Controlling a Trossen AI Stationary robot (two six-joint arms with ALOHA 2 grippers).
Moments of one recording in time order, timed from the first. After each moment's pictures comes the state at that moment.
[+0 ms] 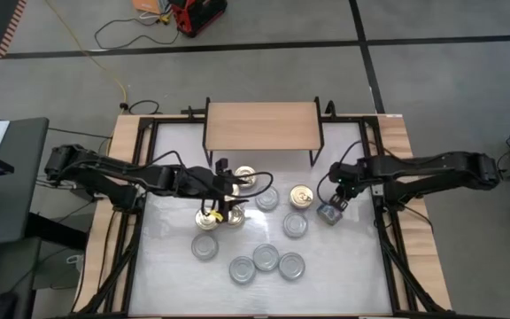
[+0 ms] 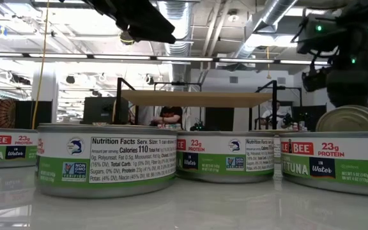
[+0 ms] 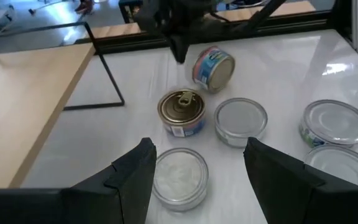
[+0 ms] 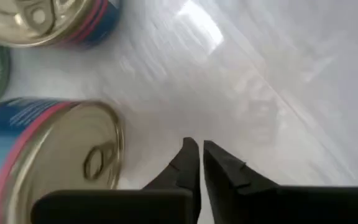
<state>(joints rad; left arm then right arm) -0.12 1.31 0.93 -0.02 -0.23 0.07 -0.14 1.00 0.57 -0.88 0.04 0.54</state>
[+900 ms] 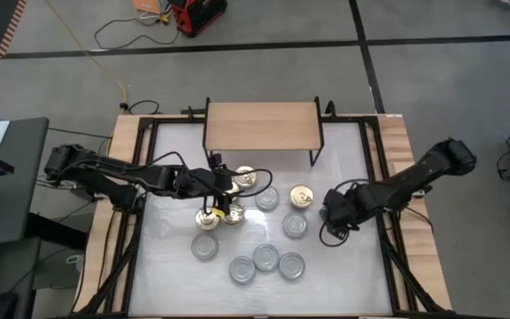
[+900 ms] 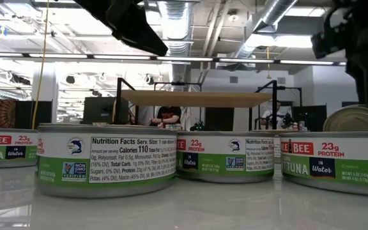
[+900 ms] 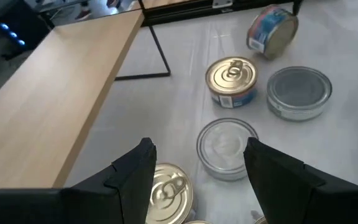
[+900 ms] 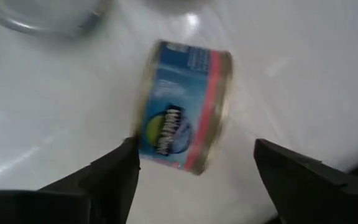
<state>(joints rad) -0.12 1.31 0.93 -0.12 -0.42 0.08 0.40 1.31 0.89 -1.16 0.18 0.97</state>
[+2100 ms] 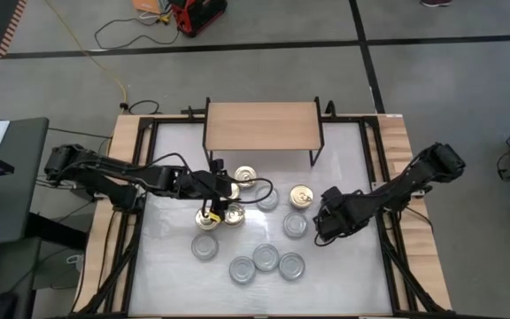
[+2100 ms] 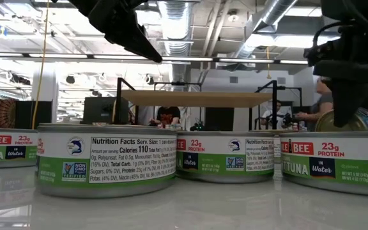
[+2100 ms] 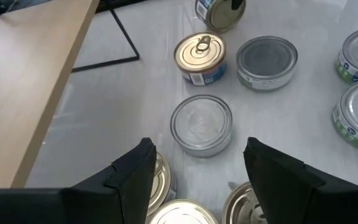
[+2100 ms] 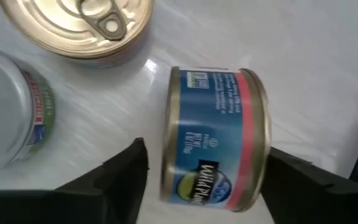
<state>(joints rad) -0.12 1.31 0.93 -0.20 -0.32 0.12 0.46 1.47 0.88 -1.12 0.39 1.48</state>
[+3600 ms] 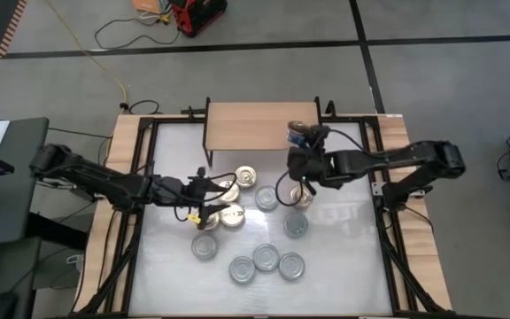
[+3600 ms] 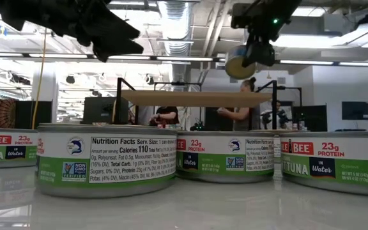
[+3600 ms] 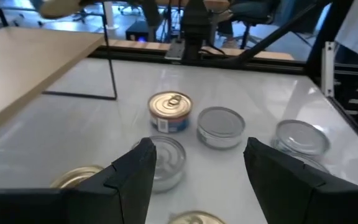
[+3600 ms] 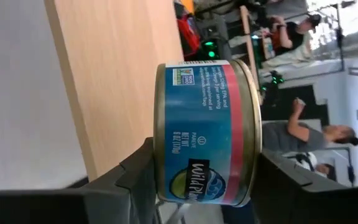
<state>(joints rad) -0.21 1.06 0.52 0.33 -0.30 -0.13 0.02 1.44 1.14 -0.62 1.12 -0.37</state>
